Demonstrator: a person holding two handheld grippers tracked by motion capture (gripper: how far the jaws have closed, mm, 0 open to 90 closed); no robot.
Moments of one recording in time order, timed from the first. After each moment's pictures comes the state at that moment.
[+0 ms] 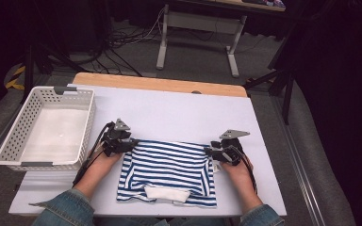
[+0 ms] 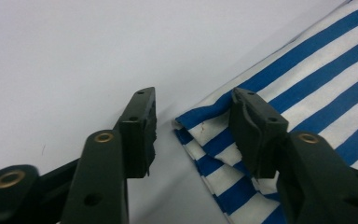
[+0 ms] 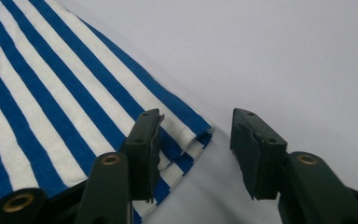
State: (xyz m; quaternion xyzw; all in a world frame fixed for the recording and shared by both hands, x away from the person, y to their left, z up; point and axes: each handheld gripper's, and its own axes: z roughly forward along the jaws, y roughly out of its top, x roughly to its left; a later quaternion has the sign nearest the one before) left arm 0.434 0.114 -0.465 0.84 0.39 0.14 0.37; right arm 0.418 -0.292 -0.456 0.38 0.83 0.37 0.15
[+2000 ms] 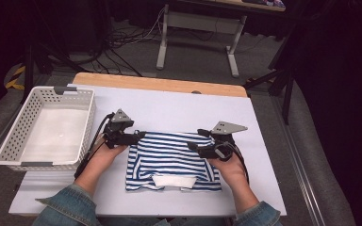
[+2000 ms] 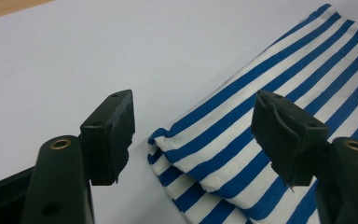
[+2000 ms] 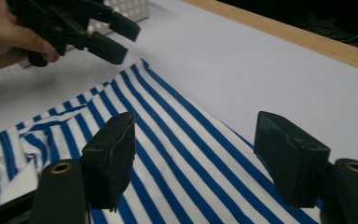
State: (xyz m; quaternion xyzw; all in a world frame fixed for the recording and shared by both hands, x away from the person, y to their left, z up) left arm 0.442 0.112 -0.437 0.81 0.36 0.14 0.44; right arm 0.397 -0.237 -0.396 0.28 0.81 0.48 0.15
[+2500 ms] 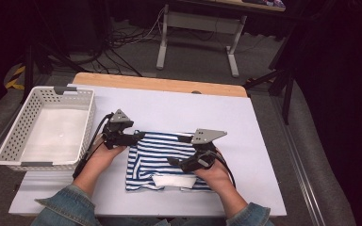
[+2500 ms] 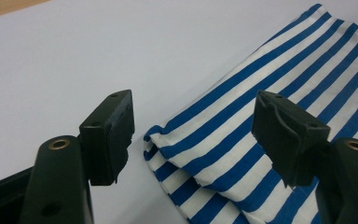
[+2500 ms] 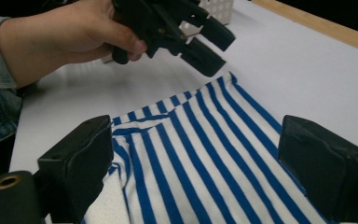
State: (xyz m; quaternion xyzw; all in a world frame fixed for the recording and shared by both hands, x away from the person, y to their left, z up) left arm 0.439 0.114 -0.434 0.81 0.36 0.14 0.45; right arm 0.379 -0.186 -0.402 0.19 0.84 0.50 0.09
